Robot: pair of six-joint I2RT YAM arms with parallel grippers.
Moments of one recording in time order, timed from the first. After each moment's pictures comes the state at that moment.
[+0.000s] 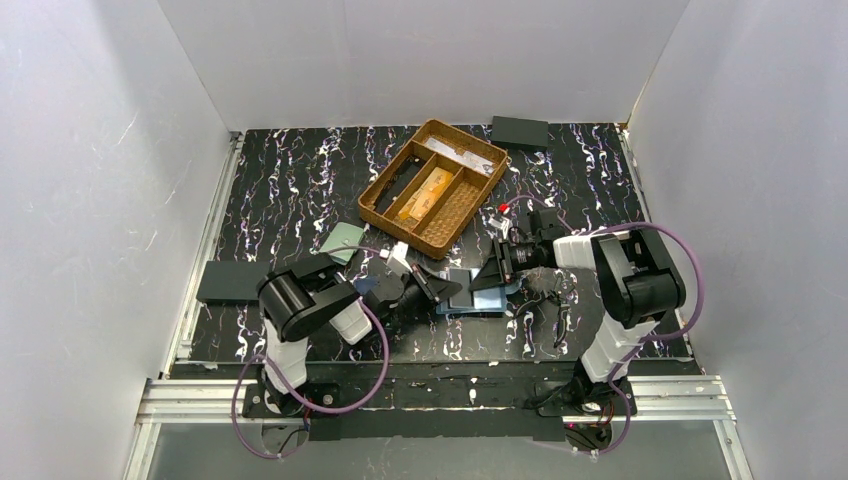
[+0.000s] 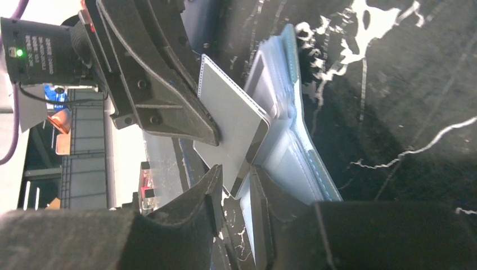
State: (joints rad) left arm -0.91 1.88 0.41 1.28 0.00 -1.23; right arm 0.27 1.74 0.75 -0.04 -1.20 0.18
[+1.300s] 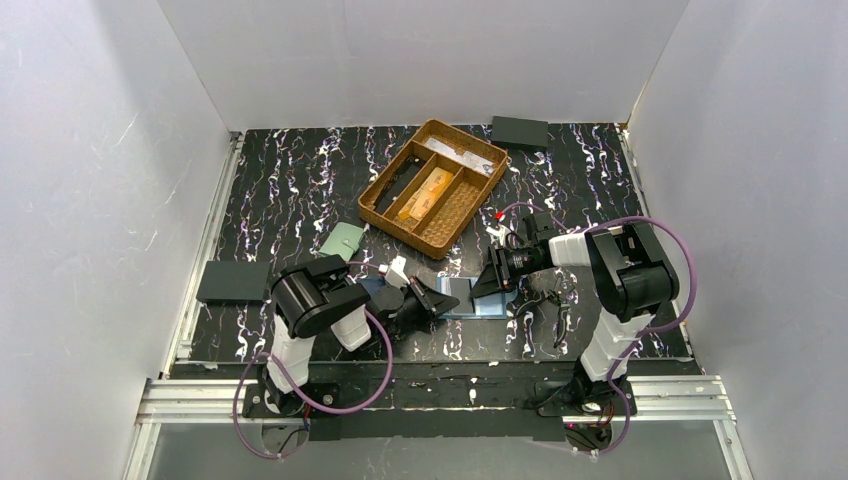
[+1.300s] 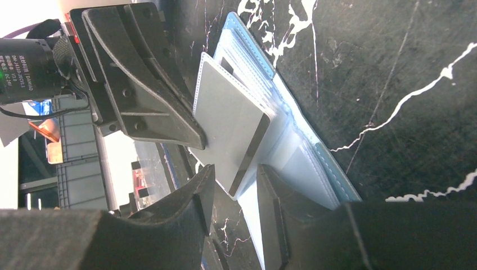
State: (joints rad) left arm -0.94 1.97 0.35 1.33 -0.02 -1.37; right arm 0.28 1.81 0.77 -0.15 -1.09 0.12
